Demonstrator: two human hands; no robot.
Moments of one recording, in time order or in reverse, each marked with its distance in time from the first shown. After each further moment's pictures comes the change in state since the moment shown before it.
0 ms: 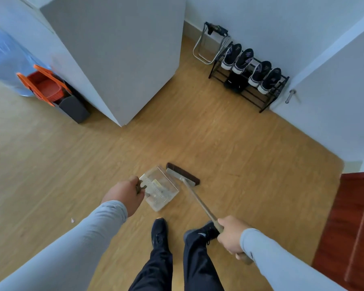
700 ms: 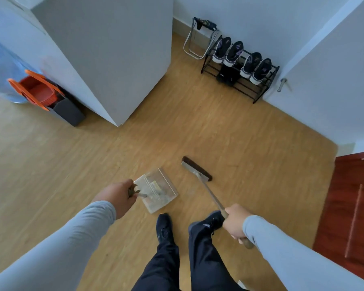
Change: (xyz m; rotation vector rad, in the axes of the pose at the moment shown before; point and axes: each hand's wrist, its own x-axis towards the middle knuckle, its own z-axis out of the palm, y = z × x) left_hand -0.016 -0.040 -0.005 0.145 -0.066 0.100; right_hand 0.006 0.010 0.018 0.021 0.114 0.049
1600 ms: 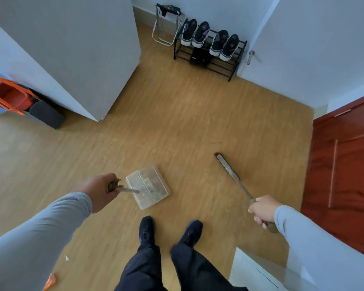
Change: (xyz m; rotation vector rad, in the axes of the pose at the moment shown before) left_hand -0.067 0.020 0.041 0.068 -0.009 0.126; right_hand -0.020 0.195 0.048 0.541 0.103 0.205
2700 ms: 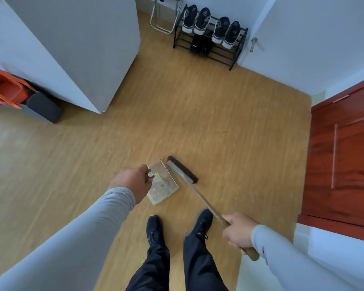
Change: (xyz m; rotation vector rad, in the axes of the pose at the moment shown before) left_hand 0.014 -0.025 0.029 0.068 0.048 0.092; right_hand -0.088 -0.043 0.179 -0.196 -0.250 -0.140
